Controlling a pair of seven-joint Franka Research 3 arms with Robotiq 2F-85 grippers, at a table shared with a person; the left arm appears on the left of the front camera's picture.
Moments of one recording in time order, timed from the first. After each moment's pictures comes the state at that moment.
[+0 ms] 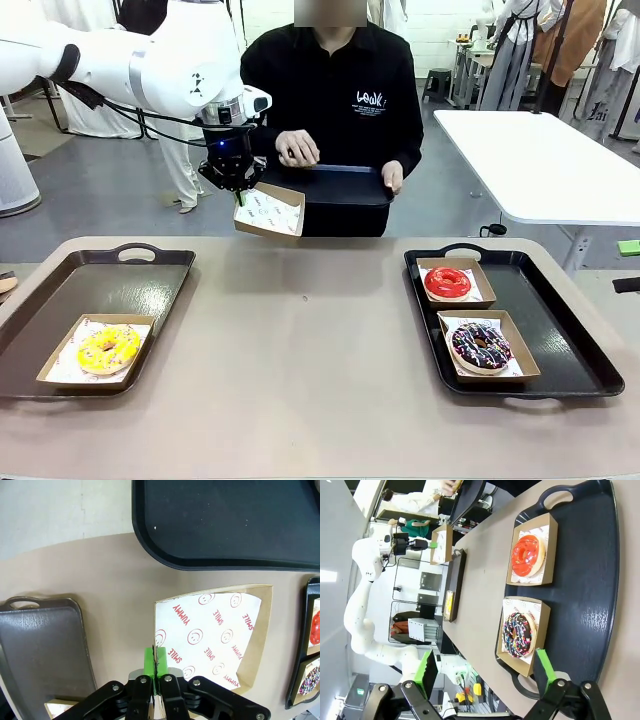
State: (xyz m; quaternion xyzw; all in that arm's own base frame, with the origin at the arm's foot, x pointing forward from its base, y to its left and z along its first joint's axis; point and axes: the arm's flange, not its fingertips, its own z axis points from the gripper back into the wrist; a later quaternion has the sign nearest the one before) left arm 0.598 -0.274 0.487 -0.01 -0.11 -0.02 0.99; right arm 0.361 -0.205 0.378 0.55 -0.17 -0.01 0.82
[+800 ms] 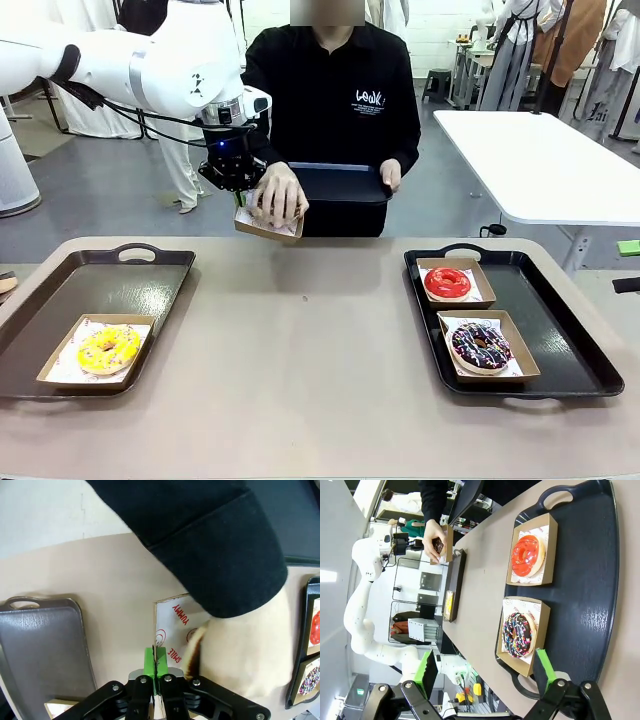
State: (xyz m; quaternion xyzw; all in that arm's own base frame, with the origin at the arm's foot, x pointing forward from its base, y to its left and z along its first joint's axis) left arm 0.598 -0.274 0.487 -0.01 -0.11 -0.02 0.99; right arm 0.361 -0.205 0.378 0.55 -0.17 -0.01 0.82
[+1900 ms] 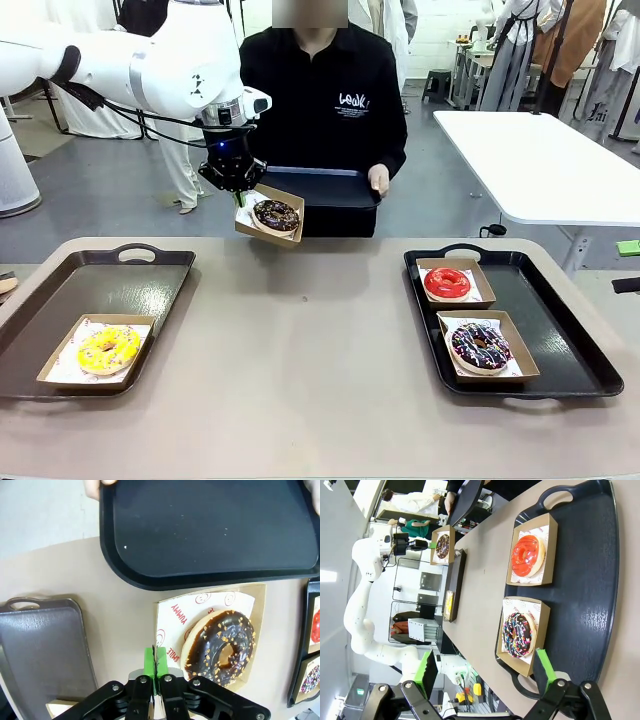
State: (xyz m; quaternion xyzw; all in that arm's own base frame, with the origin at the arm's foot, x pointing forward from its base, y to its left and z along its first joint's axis) left arm 0.597 -0.273 0.488 -0.01 -0.11 -0.03 0.99; right arm 0.361 -0.205 0.378 0.55 -0.17 -0.01 0.82
